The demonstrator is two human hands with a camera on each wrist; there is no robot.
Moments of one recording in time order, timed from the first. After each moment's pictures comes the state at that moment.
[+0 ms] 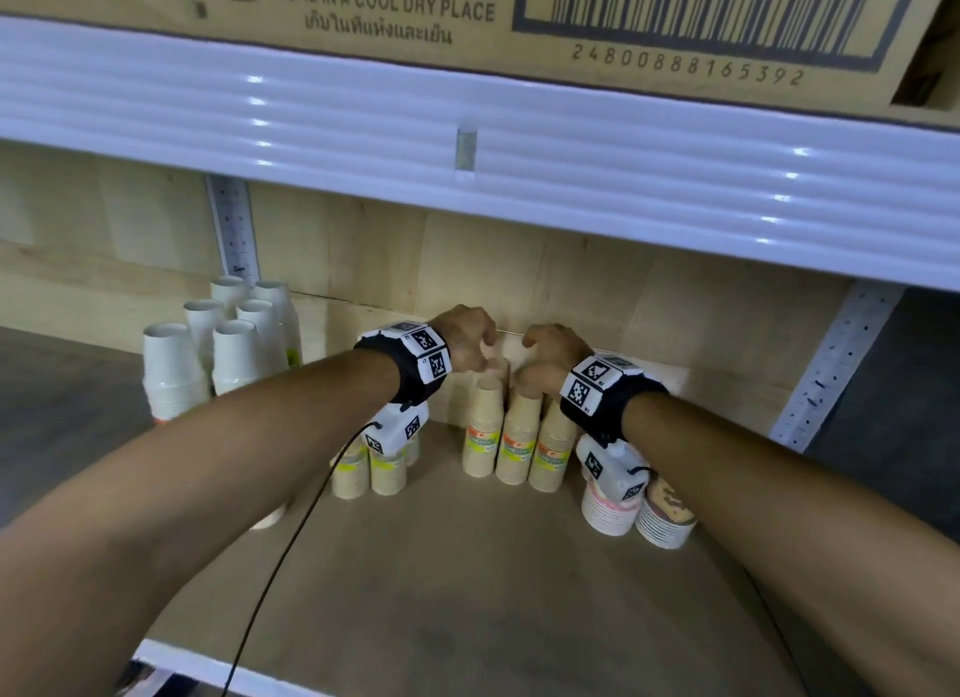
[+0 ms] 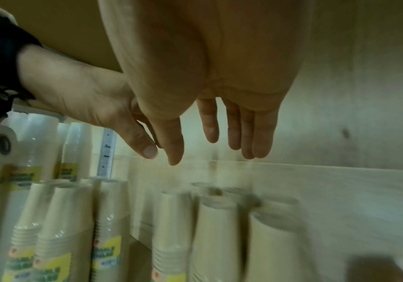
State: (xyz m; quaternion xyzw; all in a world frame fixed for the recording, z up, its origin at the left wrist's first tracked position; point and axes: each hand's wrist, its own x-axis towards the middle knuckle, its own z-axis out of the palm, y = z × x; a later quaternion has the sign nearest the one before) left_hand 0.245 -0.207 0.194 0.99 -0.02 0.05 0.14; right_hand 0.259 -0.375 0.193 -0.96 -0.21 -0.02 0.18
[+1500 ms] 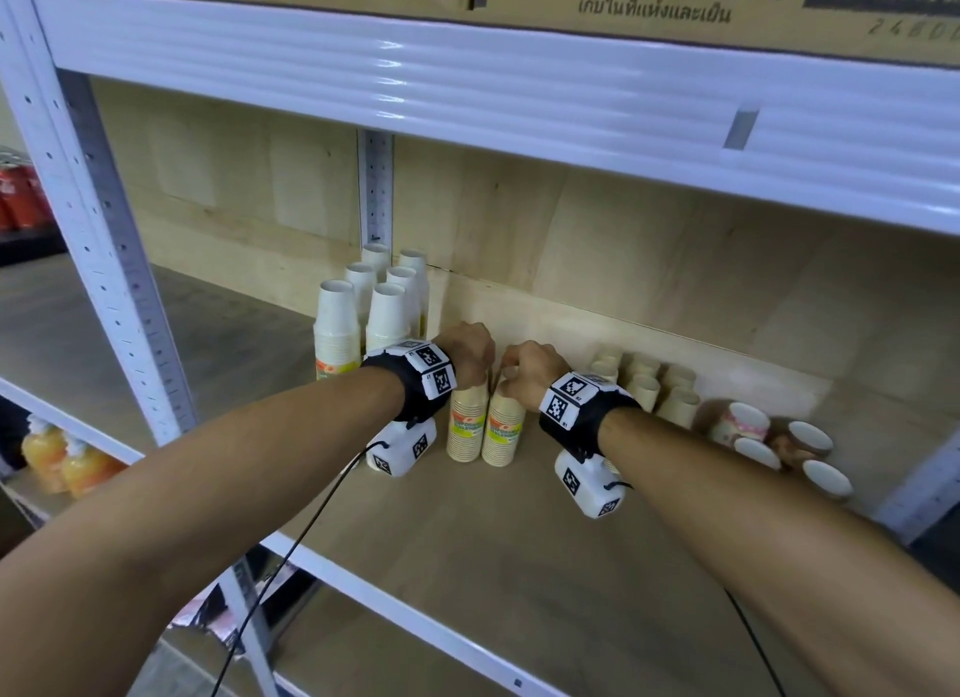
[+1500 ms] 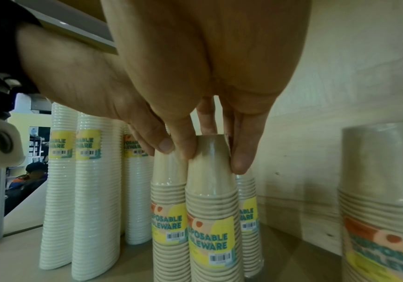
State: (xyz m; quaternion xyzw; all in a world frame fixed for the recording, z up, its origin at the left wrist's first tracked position) left_hand 0.146 -0.111 0.155 0.99 0.07 0.02 0.09; right_hand 0.204 -0.231 0.136 -0.94 -0.30 0.03 0.18
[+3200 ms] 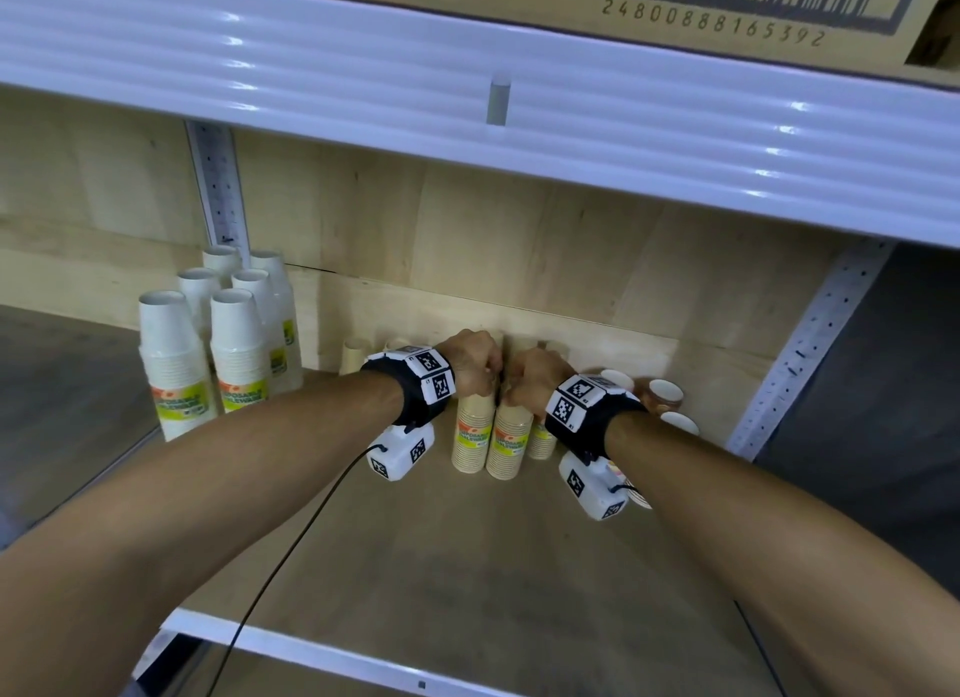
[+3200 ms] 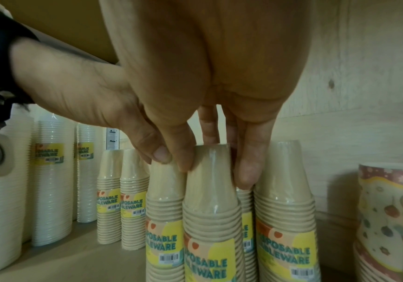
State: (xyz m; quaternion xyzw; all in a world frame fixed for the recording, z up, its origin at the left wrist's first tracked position) left_hand 0.217 -0.226 0.148 0.98 -0.07 -0.01 0.17; right_hand 0.236 -0.365 0.144 -0.97 -0.18 0.06 0.16
